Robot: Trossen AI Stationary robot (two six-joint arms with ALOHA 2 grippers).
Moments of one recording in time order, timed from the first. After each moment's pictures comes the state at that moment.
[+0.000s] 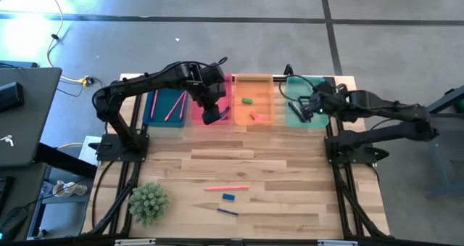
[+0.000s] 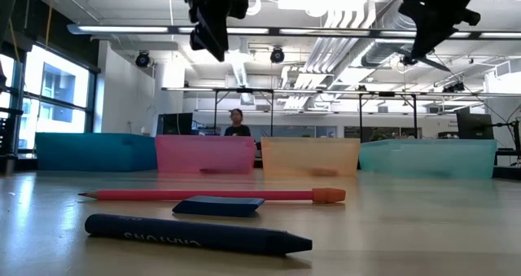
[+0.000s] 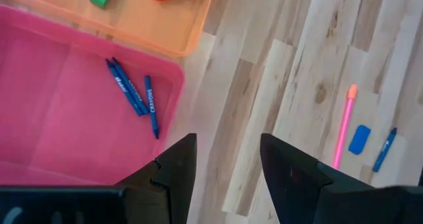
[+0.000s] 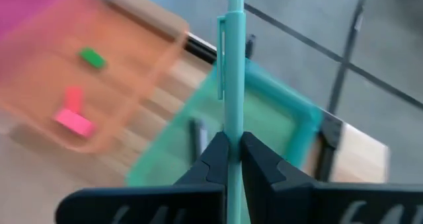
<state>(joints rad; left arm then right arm) 0.45 1.70 1.69 -1.20 0.20 -0.03 -0.17 0.92 1.04 -1.22 0.70 0.66</state>
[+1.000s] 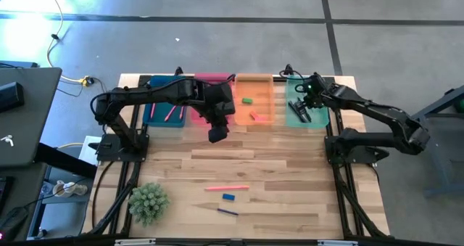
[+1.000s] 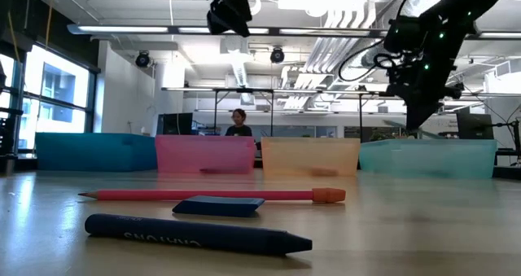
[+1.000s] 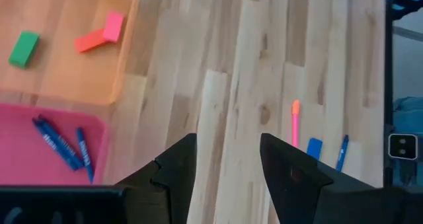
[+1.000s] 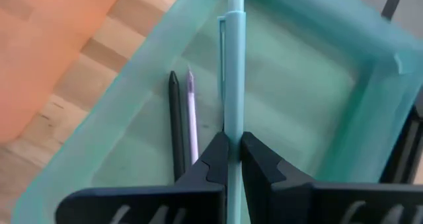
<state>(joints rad) 0.25 1.70 1.69 -1.05 0.19 -0.10 -0.78 1.06 0.68 -0.70 0.23 0.20</state>
